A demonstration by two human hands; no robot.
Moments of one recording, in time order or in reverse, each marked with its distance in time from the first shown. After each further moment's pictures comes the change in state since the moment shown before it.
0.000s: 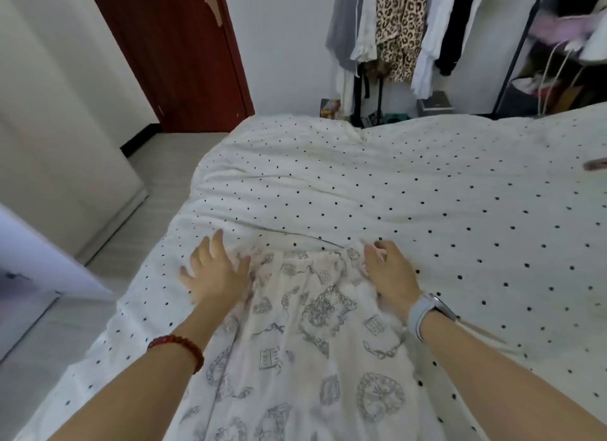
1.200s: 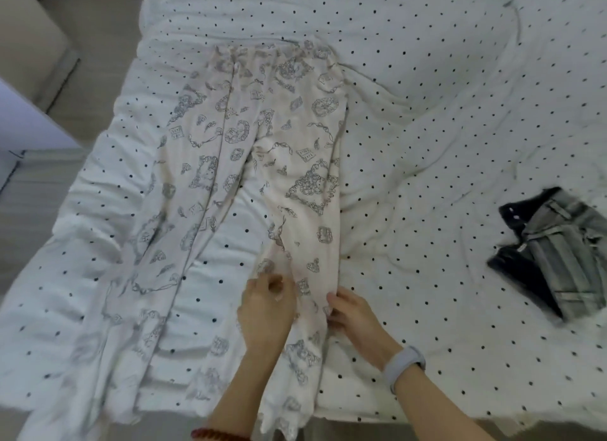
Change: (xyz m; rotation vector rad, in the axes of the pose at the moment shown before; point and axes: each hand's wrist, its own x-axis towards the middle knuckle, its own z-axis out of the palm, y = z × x) left_hand -0.497 -0.139 -0.043 -0.481 -0.382 -0.131; right_hand -0.516 0.146 0.008 0.614 -0.371 0.597
